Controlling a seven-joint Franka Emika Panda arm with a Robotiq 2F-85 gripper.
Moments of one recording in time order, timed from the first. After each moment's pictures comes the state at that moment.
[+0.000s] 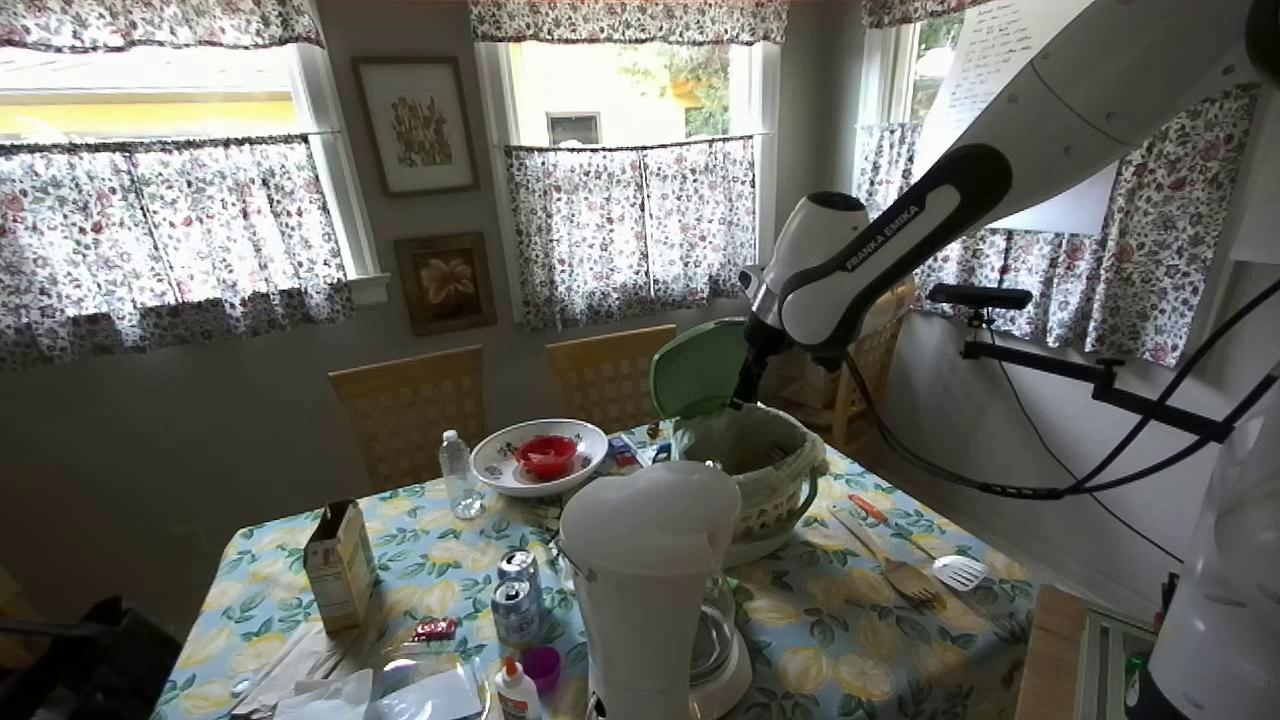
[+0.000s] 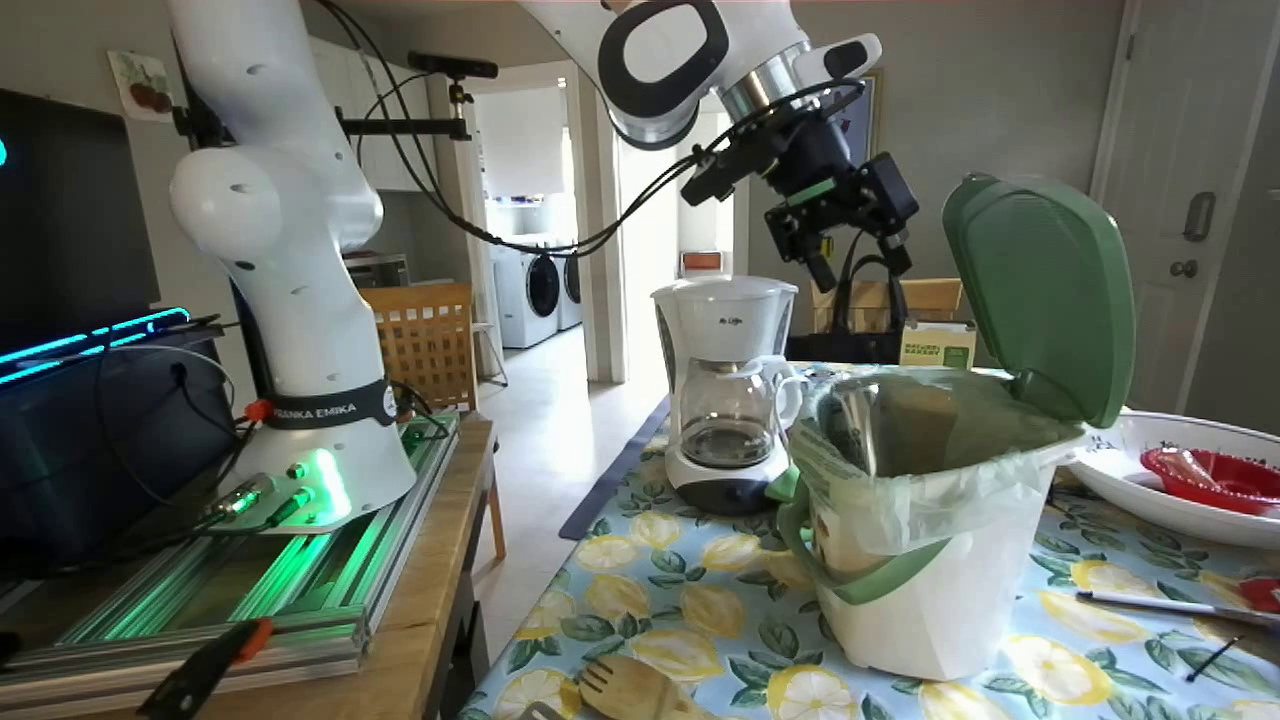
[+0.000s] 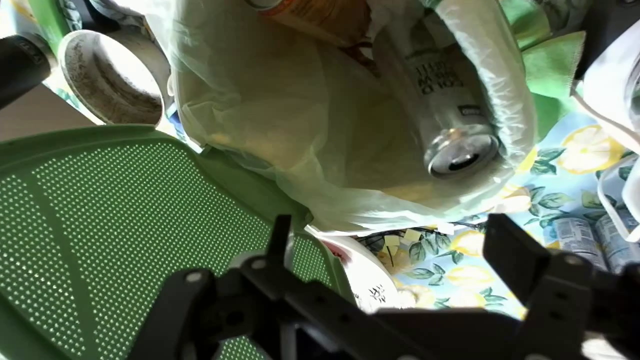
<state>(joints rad) -0.09 -0.09 -0.17 -2.46 -0.12 2.87 -0.51</state>
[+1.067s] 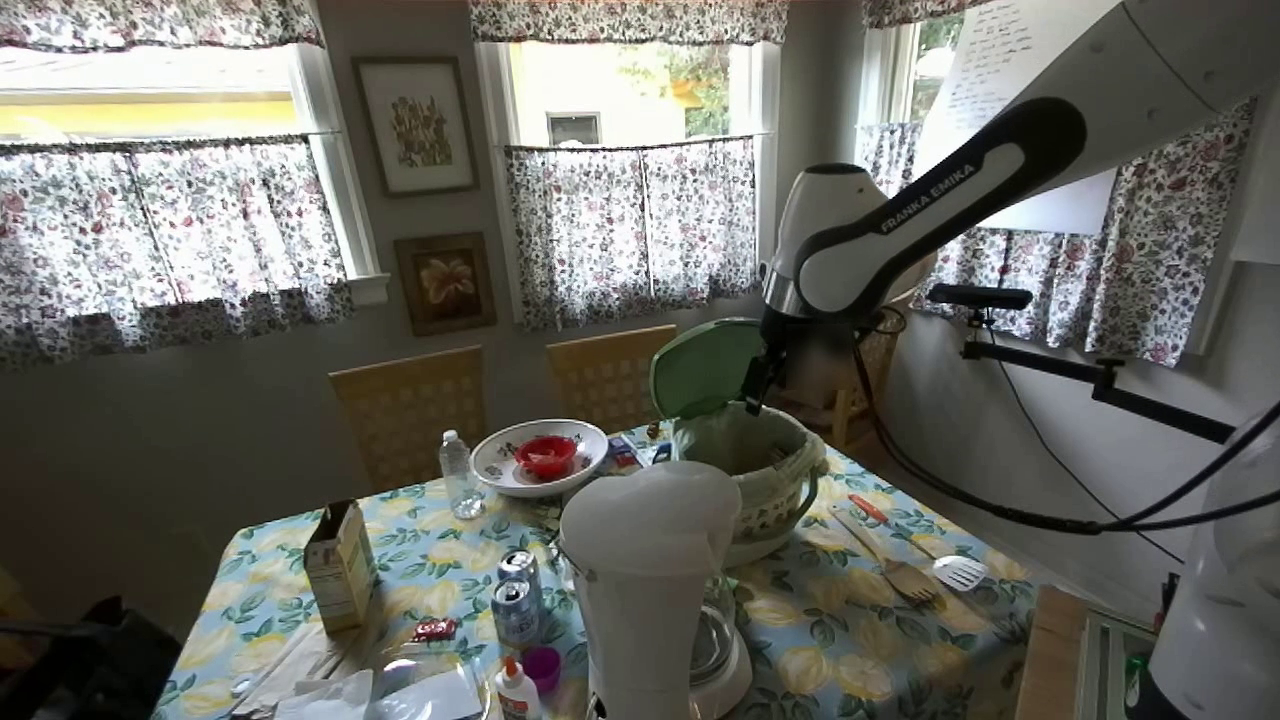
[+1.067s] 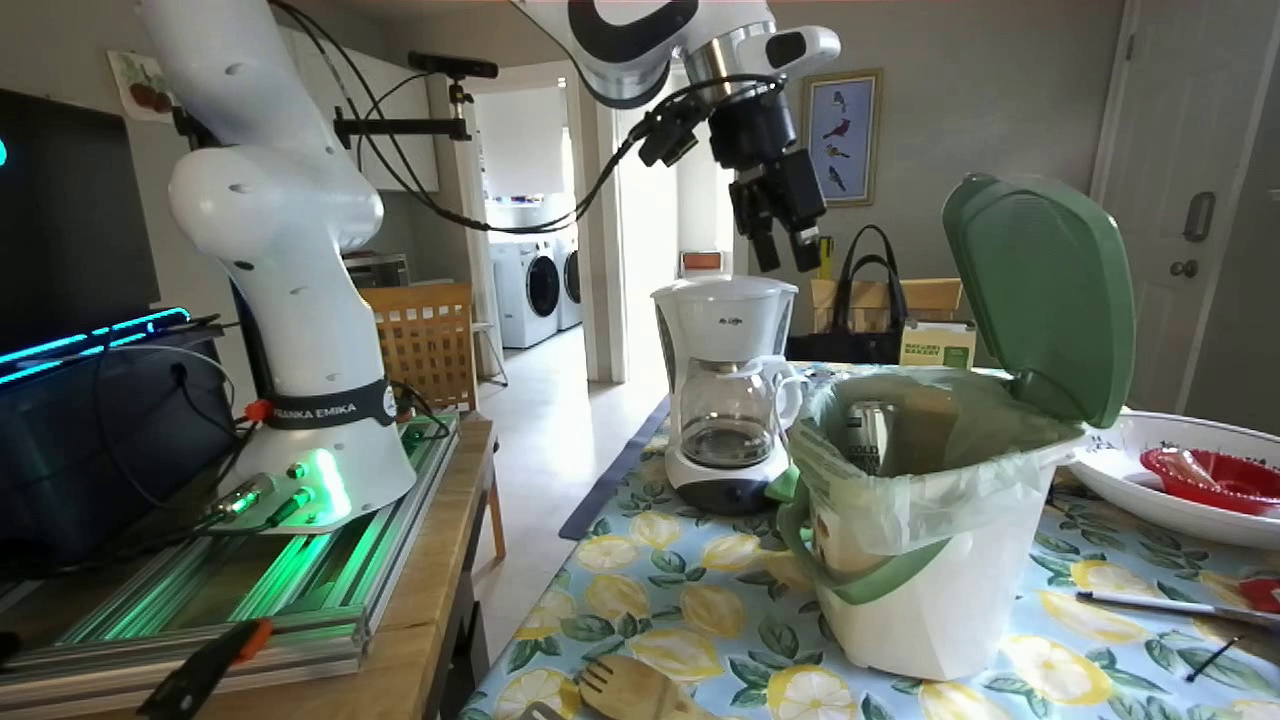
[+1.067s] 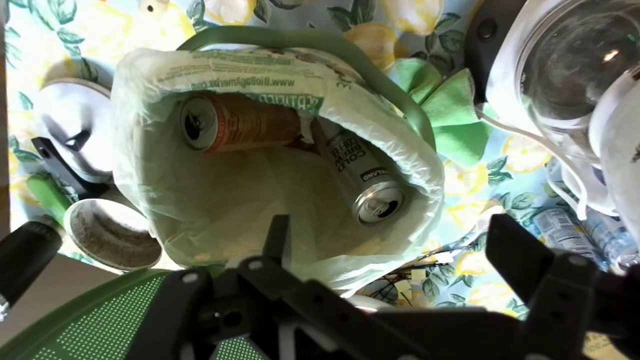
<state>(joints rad) -0.10 -0.26 -0.12 -2.49 -0.13 2.54 -0.14</state>
